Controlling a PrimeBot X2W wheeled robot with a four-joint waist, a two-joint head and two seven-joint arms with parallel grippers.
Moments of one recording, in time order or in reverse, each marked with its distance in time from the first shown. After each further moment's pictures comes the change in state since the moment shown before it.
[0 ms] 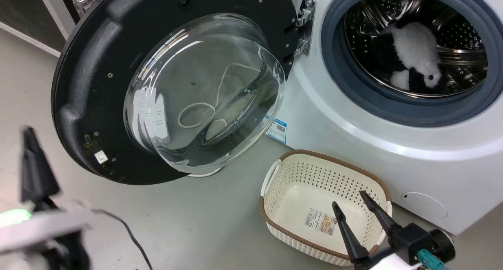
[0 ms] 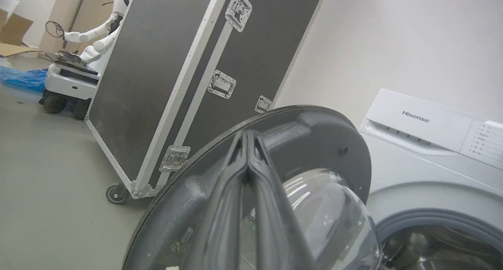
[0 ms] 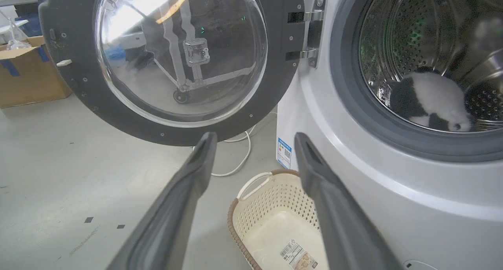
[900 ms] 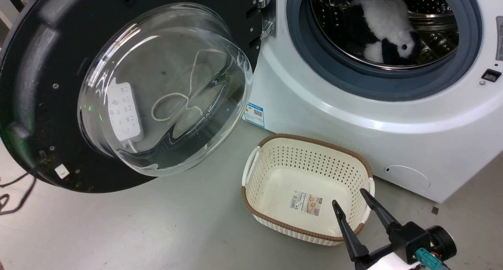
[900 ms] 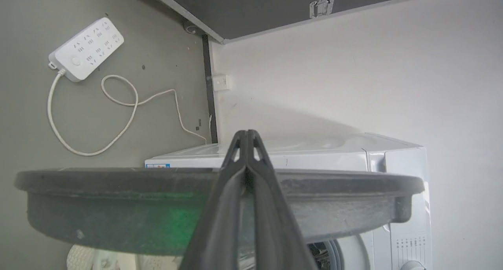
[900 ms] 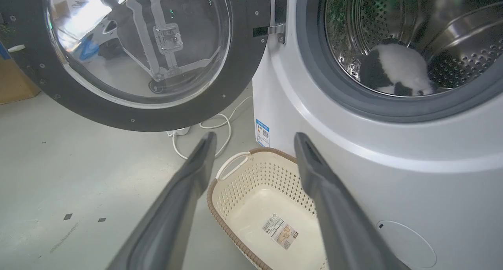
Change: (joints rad) left arm -0.514 0.313 0.339 0.678 -0.756 0.213 0.808; right arm 0.001 0.001 -0.008 -0.009 -0.038 0.000 0.000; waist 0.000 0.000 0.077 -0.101
